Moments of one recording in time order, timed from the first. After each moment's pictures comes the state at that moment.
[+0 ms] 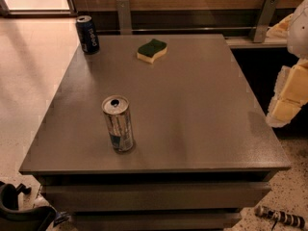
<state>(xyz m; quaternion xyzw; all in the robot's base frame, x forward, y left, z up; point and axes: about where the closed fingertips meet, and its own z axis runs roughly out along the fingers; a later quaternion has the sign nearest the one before) 0.438 -0.214 0.987 -0.60 0.78 -0.05 0.18</state>
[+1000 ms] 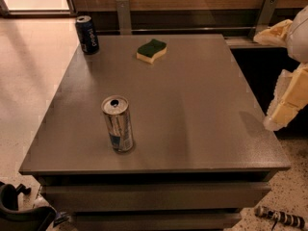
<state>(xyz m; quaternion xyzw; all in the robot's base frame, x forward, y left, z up) 0.437 -0.200 0.980 -0.63 0.74 0.04 0.23</state>
